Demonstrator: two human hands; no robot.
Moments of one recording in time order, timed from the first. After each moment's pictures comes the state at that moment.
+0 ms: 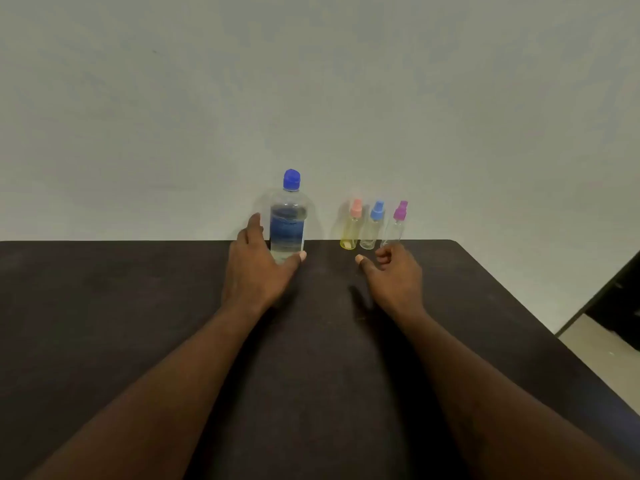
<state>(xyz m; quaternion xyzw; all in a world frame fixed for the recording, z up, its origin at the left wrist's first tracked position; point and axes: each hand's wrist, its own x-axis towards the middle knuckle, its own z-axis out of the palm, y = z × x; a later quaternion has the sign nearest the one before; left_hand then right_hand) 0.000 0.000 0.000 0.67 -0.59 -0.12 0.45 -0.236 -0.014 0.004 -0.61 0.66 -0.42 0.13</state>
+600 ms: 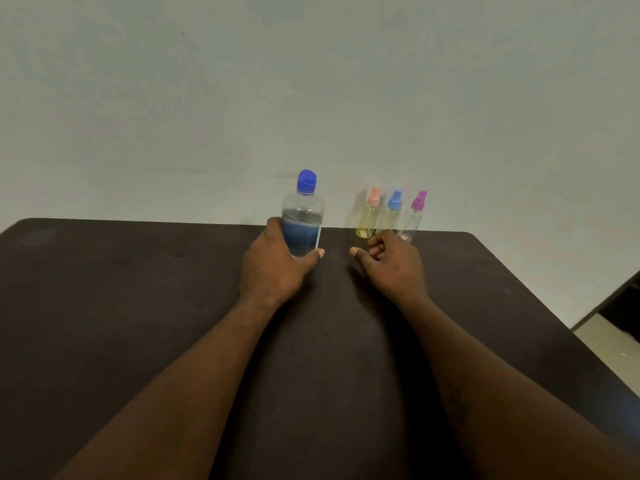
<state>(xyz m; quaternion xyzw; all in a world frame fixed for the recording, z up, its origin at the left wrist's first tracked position) -0.001 0.021 0.001 0.67 -0.56 -0.15 0.45 -0.214 -0.015 0.009 -0.67 0.65 -0.34 0.10</state>
